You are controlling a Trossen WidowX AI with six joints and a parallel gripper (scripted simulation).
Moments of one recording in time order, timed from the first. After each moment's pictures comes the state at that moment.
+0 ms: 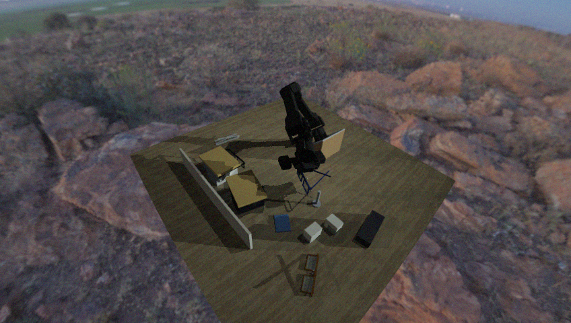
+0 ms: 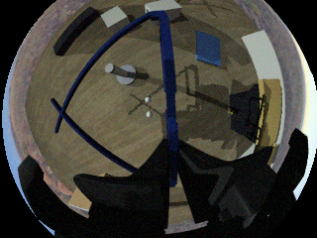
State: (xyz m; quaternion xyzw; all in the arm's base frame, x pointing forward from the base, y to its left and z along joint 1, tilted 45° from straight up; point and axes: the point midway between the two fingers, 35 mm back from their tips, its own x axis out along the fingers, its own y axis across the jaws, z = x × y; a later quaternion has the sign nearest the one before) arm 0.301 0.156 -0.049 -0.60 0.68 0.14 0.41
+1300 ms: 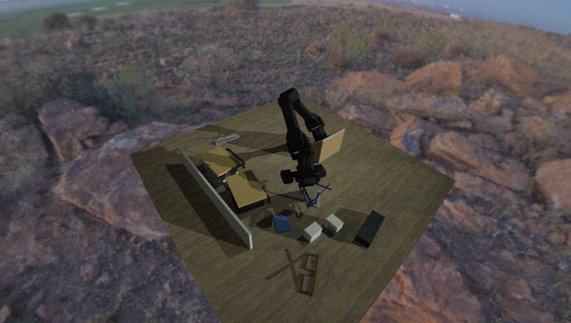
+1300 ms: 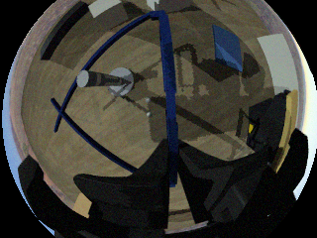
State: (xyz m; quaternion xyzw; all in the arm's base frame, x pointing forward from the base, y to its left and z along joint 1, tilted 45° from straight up) arm 0.305 0.126 -0.107 -0.59 0.68 0.13 0.42
